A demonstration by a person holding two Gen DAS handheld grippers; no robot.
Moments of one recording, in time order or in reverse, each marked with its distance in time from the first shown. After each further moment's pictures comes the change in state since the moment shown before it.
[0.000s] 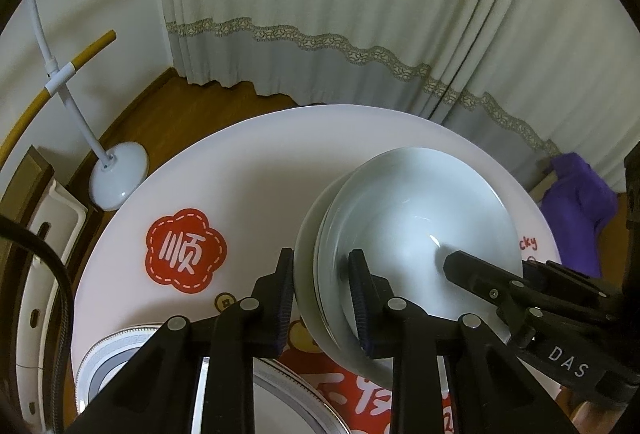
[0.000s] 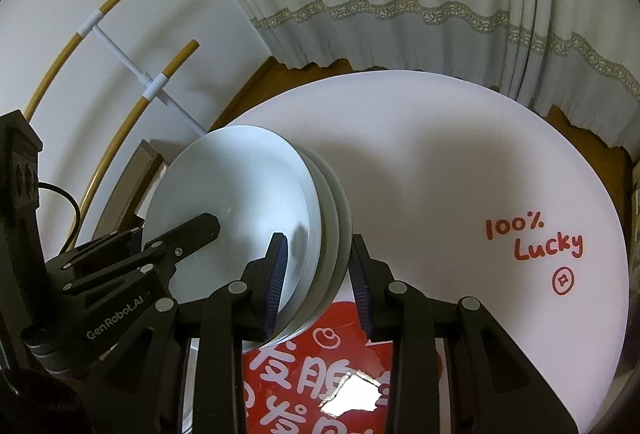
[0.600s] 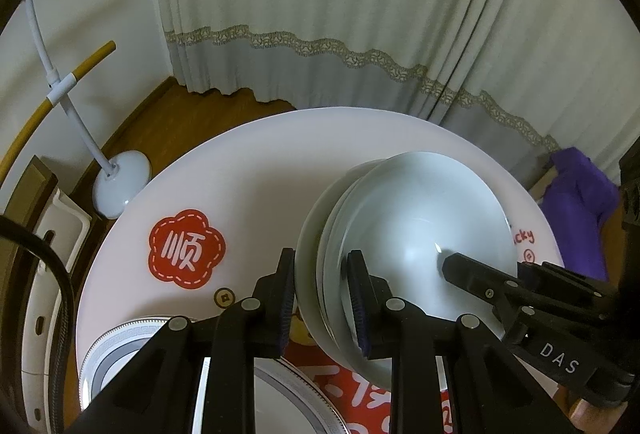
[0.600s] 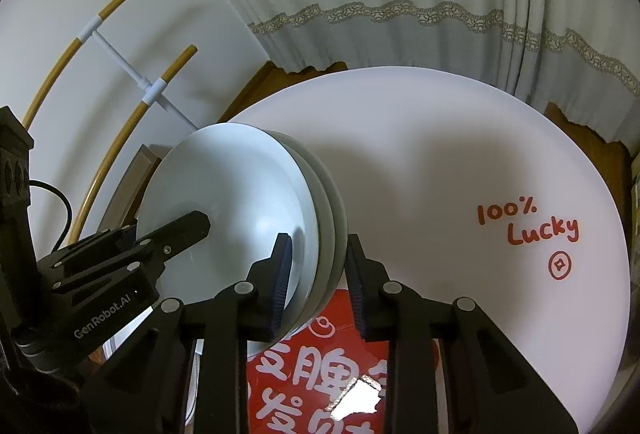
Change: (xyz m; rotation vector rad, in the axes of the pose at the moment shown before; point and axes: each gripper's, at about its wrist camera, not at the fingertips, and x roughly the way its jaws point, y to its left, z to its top) left arm -0.012 -0.010 -0.009 0.022 -0.020 0.015; right arm -0.003 -0.001 -0.009 0.007 -0.018 0.006
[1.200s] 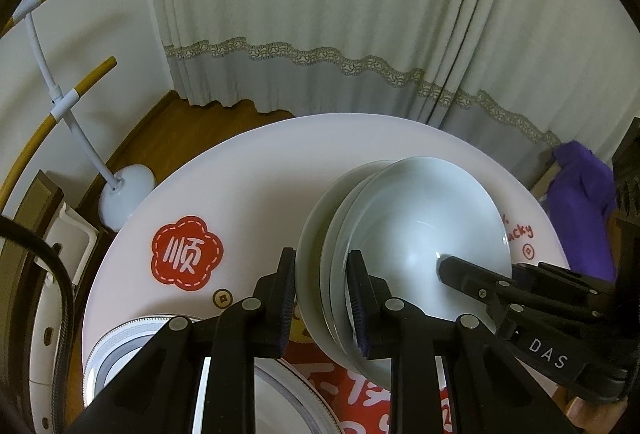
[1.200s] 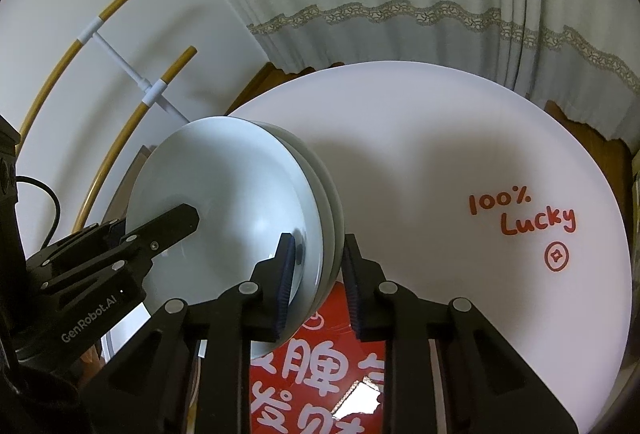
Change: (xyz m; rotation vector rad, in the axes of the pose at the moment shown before) left arm -0.007 -0.012 -0.012 0.041 -0.031 0.022; right arm -0.003 -0.010 -0.009 0.010 -0.004 0.003
